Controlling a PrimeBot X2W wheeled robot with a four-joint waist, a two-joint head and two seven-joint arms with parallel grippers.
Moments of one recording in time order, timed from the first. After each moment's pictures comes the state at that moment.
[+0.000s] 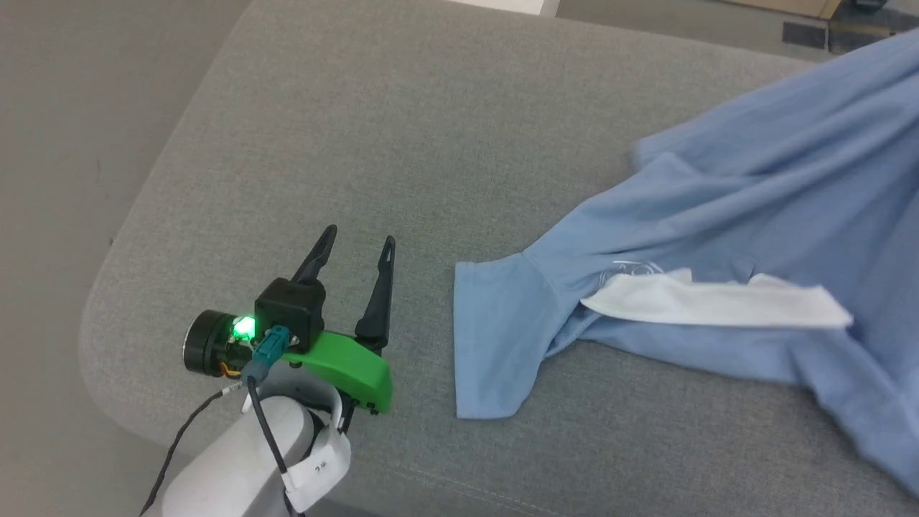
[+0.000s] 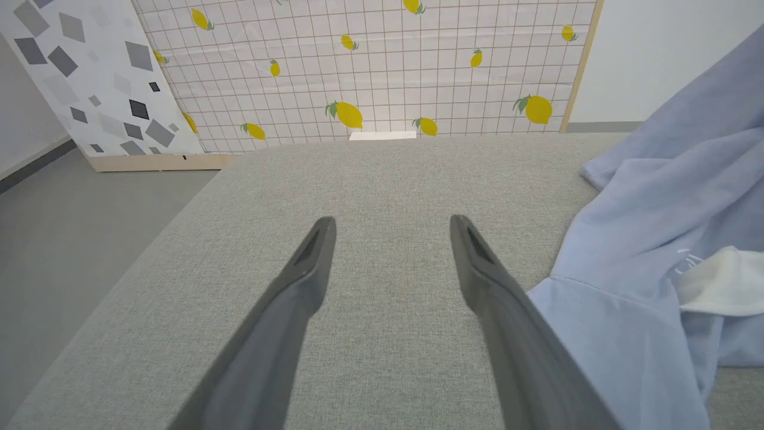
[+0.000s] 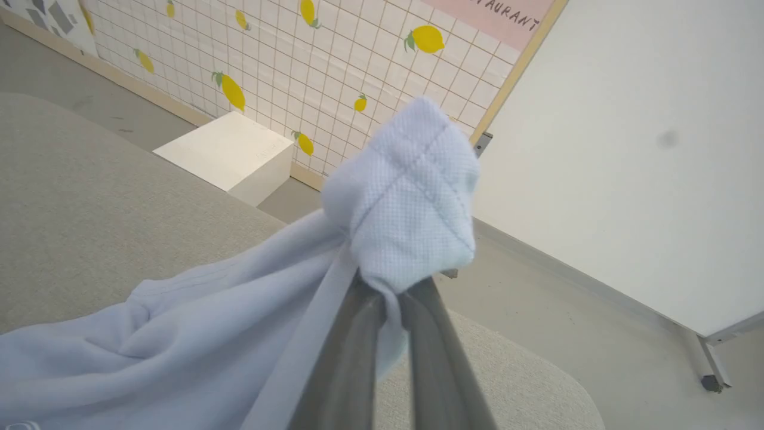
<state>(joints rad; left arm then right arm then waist) -0.42 0.43 -0.74 0.08 -0.58 0.34 -0.21 -0.64 -0.72 -0.03 0.04 0.37 0.13 0.58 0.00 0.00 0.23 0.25</state>
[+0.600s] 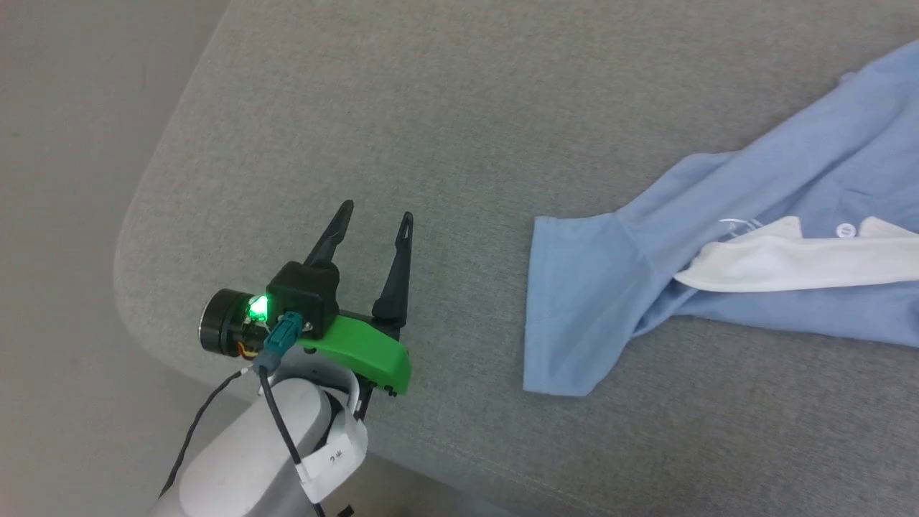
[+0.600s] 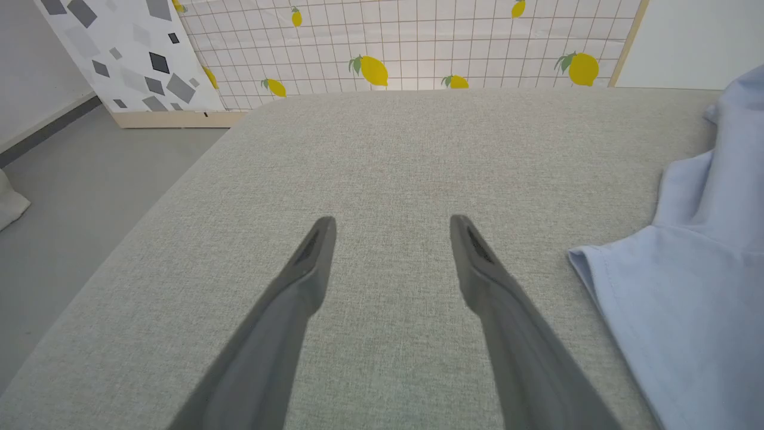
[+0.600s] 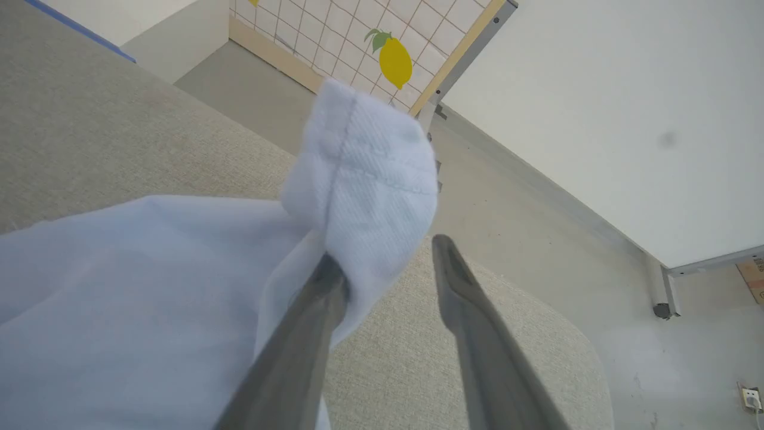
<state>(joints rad) -0.46 0.38 -0.73 0.08 -0.57 0.33 -0.24 -0.90 -0.80 0.11 0.54 0.16 0.13 0.46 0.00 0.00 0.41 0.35</state>
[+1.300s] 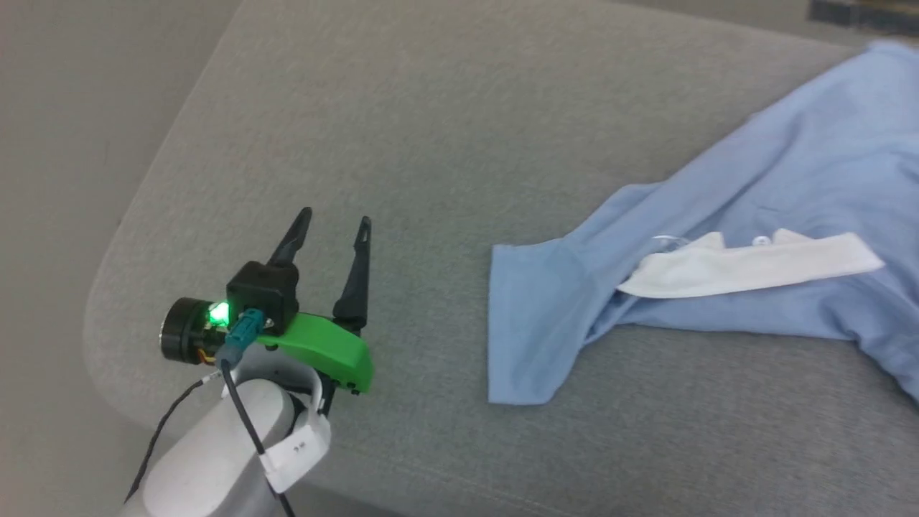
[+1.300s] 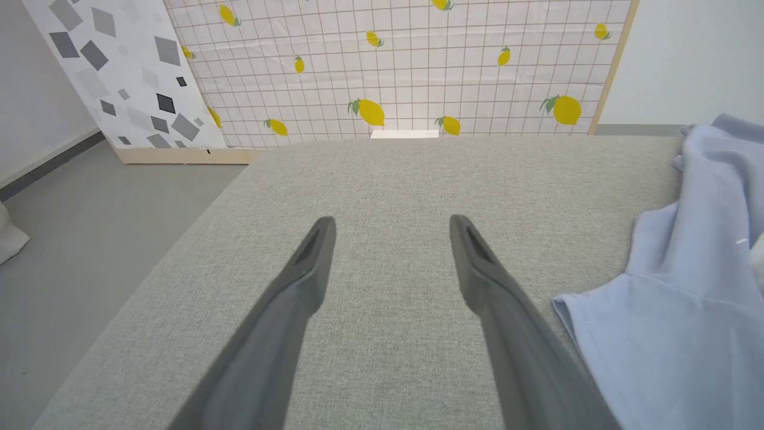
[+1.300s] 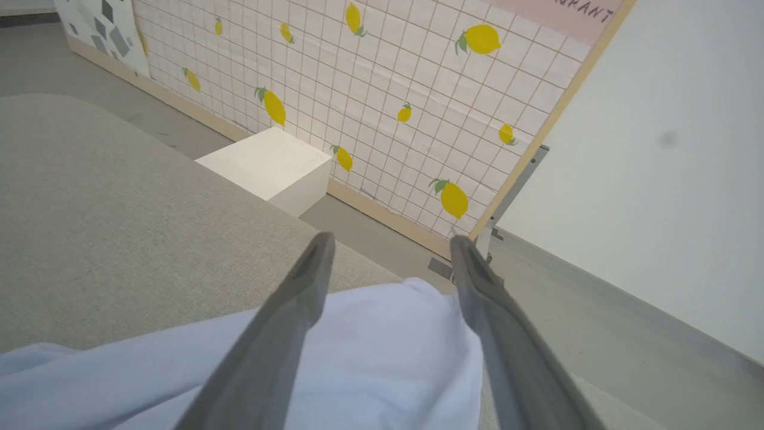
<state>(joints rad) -0.44 0.44 -0.69 0.11 -0.59 0.33 -0.23 -0.80 -0.68 0.25 0.54 0.37 0.13 0.08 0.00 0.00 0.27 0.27</state>
